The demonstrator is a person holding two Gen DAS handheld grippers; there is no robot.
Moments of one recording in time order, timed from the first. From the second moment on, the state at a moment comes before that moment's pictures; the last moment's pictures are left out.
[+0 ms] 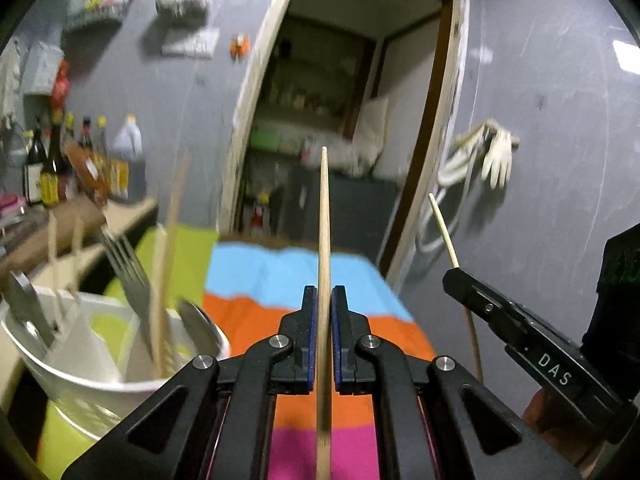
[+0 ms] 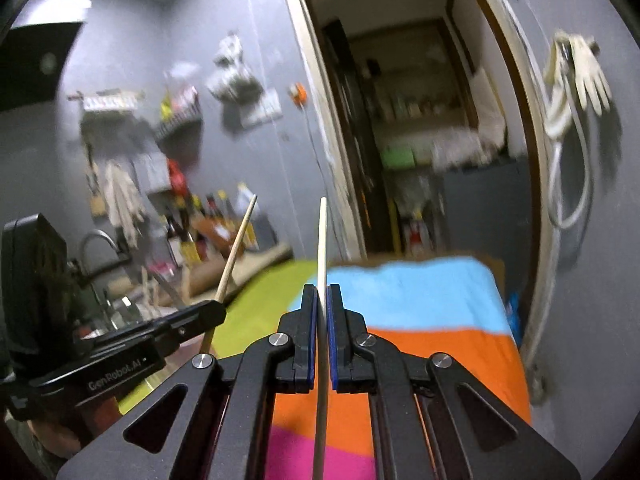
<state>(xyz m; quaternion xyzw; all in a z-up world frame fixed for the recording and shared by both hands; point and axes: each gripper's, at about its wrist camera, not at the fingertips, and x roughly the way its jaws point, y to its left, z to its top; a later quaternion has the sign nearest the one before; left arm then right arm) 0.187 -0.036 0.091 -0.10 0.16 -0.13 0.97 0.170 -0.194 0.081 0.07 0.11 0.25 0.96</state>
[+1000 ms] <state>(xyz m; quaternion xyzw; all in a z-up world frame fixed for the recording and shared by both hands) 0.189 0.152 0.131 -0.17 0.08 -0.03 0.98 0.200 -0.066 0.104 0.18 -0.03 0.34 0.92</state>
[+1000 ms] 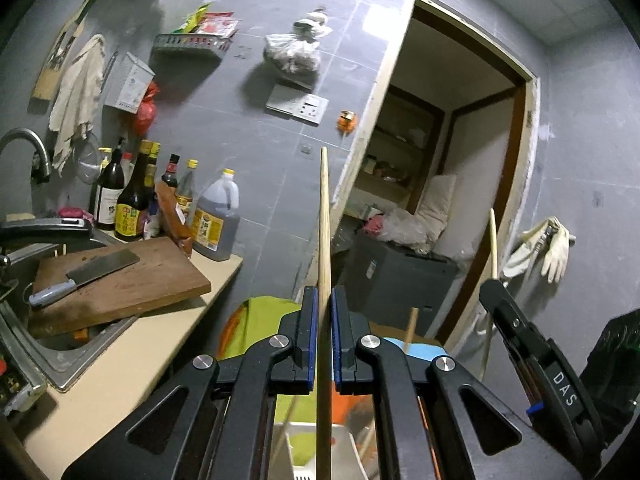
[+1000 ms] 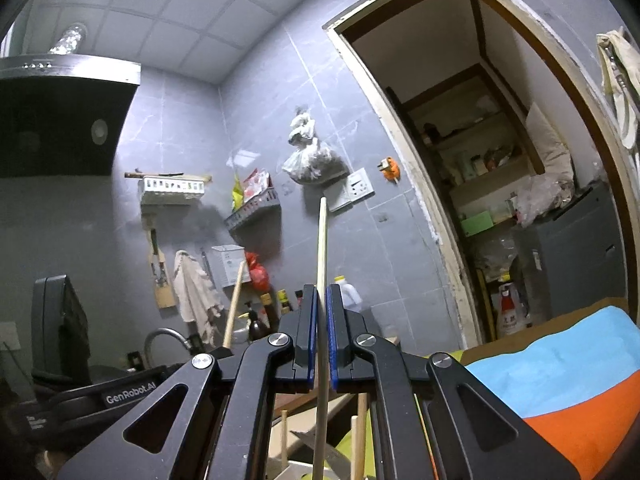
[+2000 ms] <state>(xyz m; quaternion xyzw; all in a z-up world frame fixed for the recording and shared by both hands) 0.198 0.148 0.096 -0.15 0.04 0.02 0.99 0.200 -0.042 0.062 0.12 -0.05 0.31 0.94</state>
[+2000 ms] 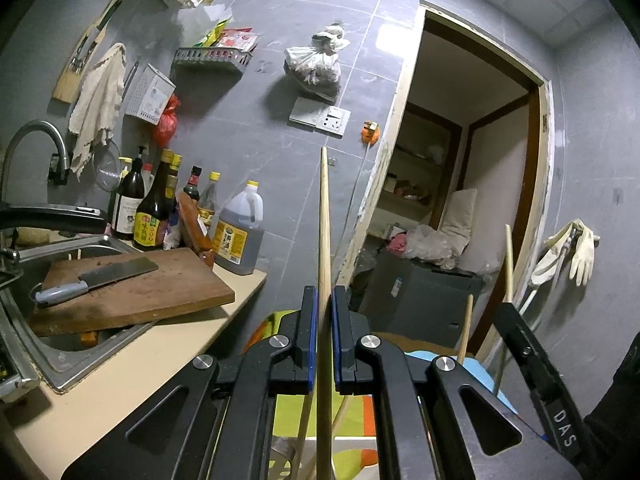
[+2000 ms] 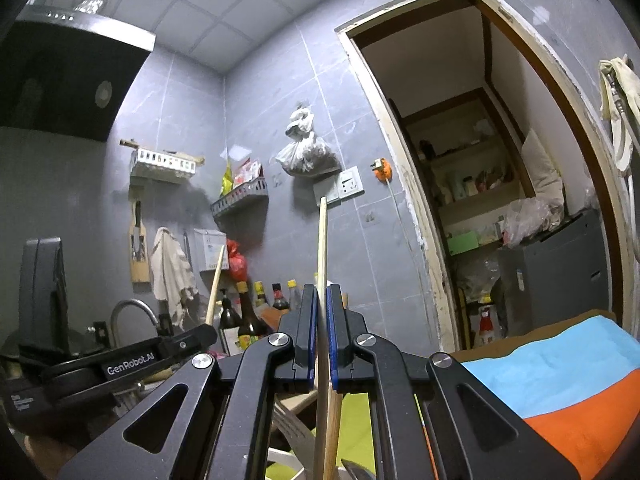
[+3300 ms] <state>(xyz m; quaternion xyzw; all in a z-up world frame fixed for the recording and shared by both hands) 0.172 0.125 0.061 -0.13 0.08 0.00 0.99 0.188 -0.045 0.044 0.09 0.00 0.30 0.95</state>
